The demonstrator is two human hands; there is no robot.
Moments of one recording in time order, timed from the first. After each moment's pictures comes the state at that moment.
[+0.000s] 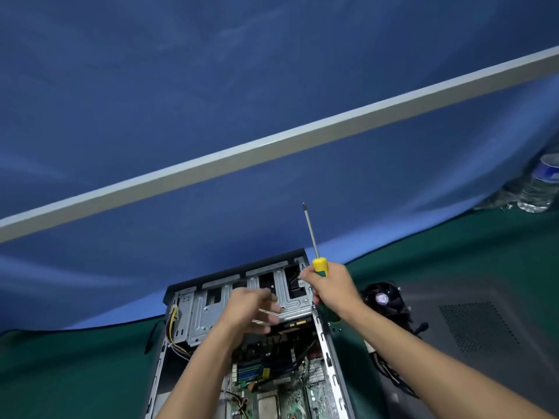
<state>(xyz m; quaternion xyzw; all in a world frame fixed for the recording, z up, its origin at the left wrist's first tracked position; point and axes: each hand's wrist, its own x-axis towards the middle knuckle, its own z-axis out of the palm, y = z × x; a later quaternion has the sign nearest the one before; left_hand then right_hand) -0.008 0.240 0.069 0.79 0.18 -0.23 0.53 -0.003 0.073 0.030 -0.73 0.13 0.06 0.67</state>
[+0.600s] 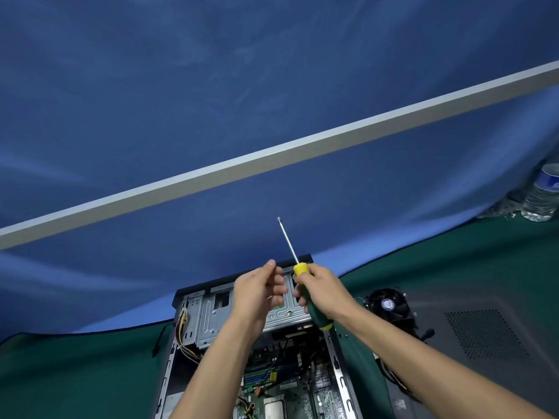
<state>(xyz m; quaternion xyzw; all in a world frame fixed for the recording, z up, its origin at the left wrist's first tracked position) -0.012 0.221 0.095 0.66 0.17 -0.09 0.73 -0.016 0.093 0.062 -0.73 0.03 0.11 0.67</state>
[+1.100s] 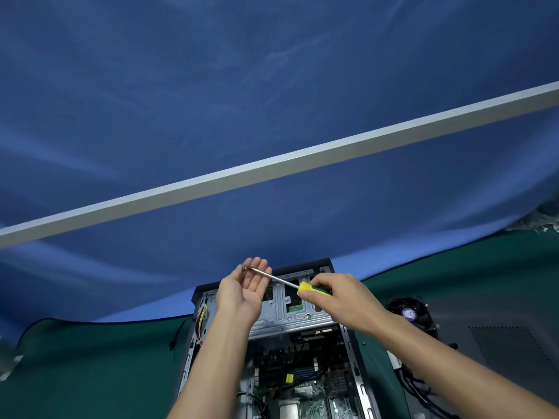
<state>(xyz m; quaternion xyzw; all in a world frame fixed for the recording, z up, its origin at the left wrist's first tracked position) 0.001 0.270 0.108 0.35 0.29 0.00 0.89 -0.023 0.087 0.071 -0.89 -0.11 0.05 0.43</state>
